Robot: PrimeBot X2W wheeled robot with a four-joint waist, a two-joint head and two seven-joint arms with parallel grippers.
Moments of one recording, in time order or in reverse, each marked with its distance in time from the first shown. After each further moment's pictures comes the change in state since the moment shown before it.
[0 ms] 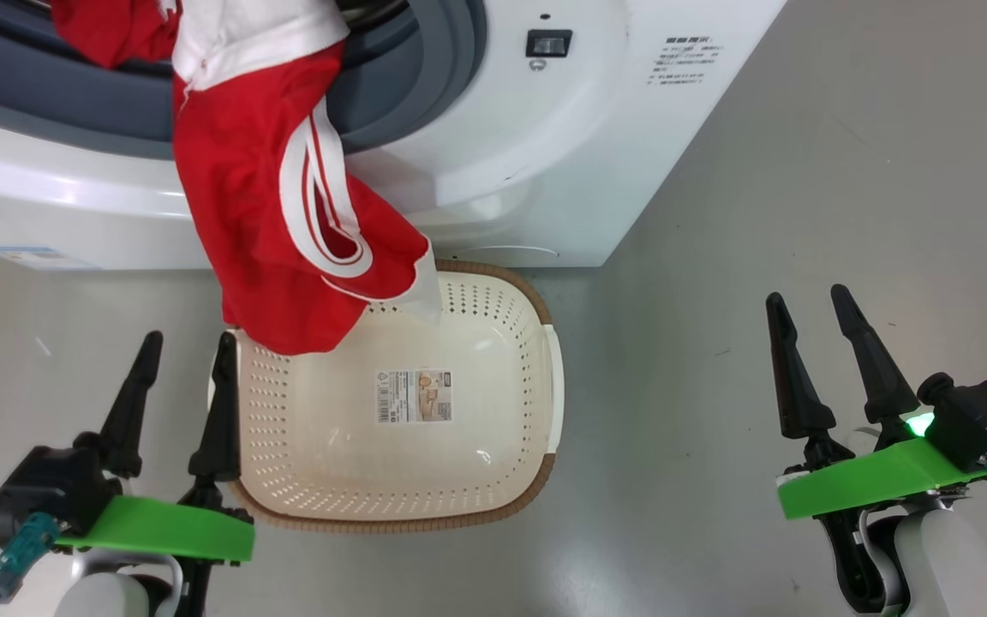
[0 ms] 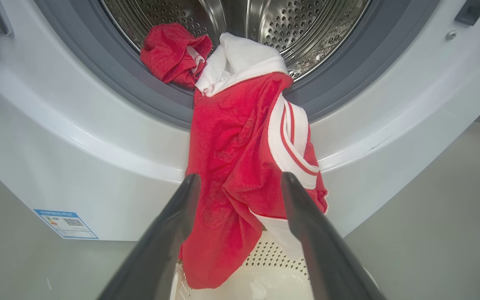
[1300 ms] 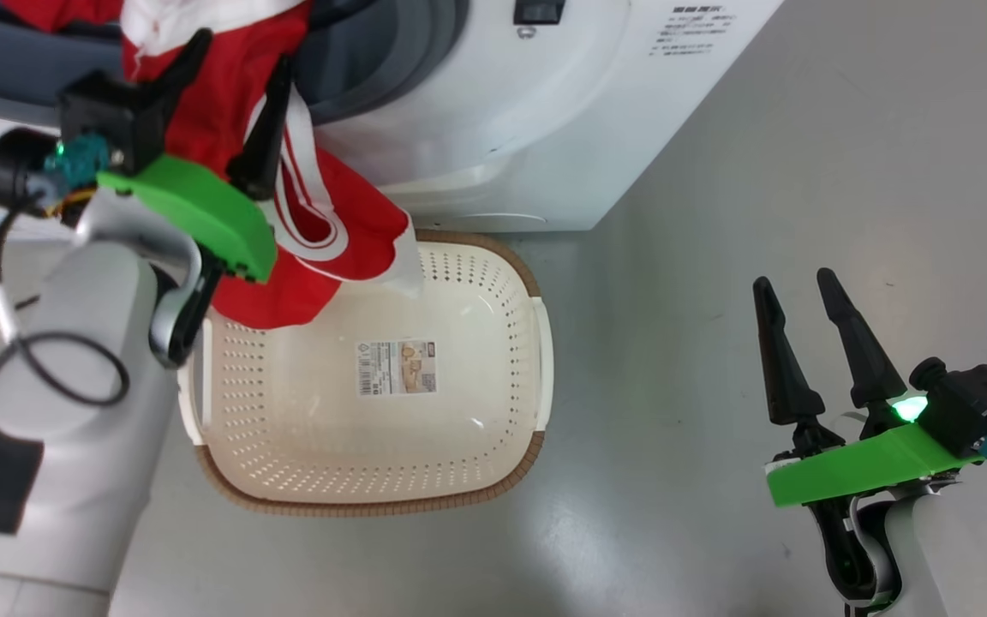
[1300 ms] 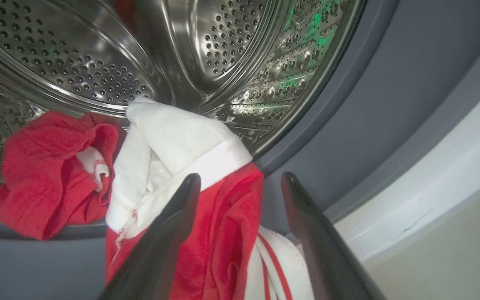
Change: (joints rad) left arm -0.706 0.088 -0.337 0.445 -0.049 0.000 0.099; right arm -0.029 0.000 0.029 0.000 0.039 0.000 0.000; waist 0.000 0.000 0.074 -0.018
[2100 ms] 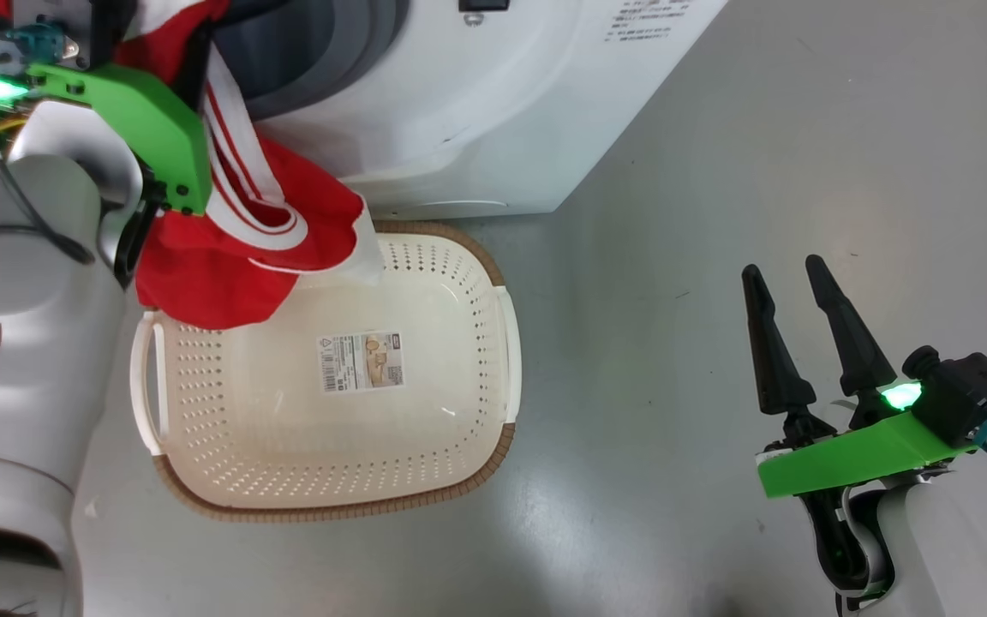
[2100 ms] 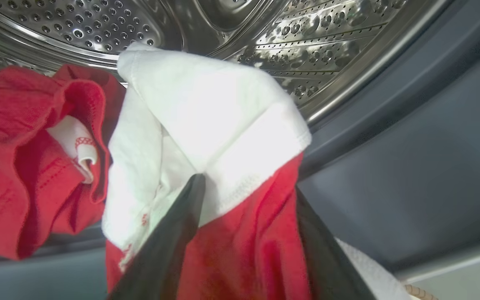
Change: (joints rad) left arm -0.319 -0.013 -0.116 0.510 -0.001 0.000 0.019; right arm -0.025 0.000 0.023 -0.006 0.019 0.000 0.000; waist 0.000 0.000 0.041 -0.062
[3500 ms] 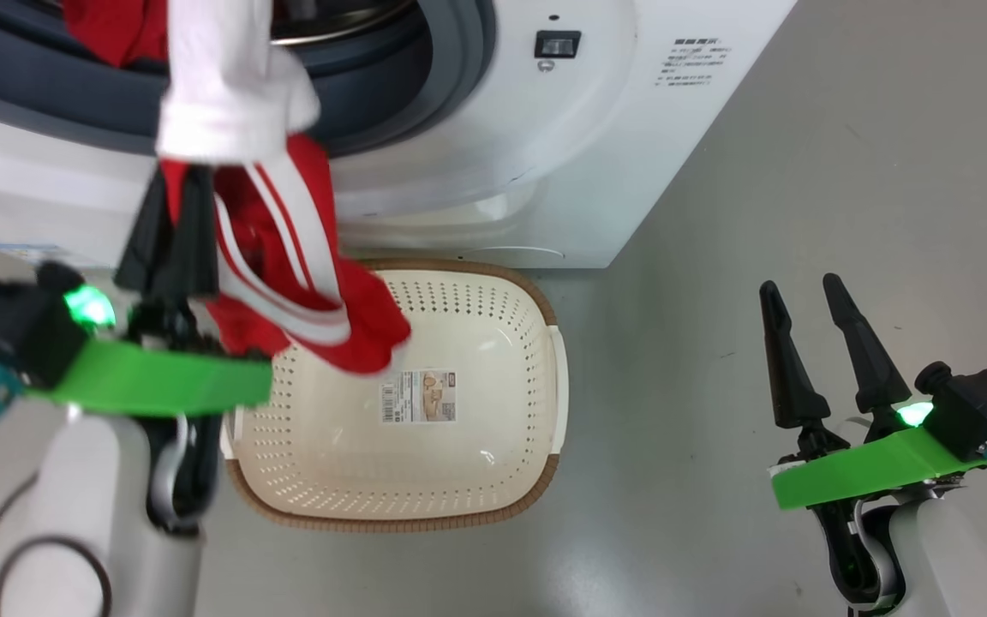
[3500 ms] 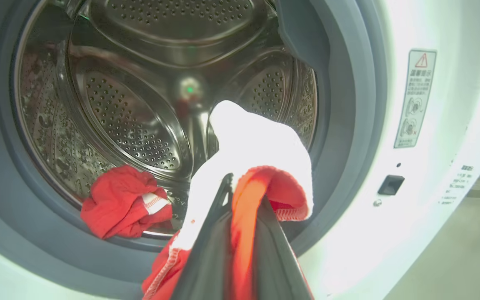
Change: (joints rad) left arm 0.695 -0.083 0.376 -0.993 -0.038 0.001 -0.118; right arm 0.031 0.000 -0.035 0.010 -0.012 0.000 0.000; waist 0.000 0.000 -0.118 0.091
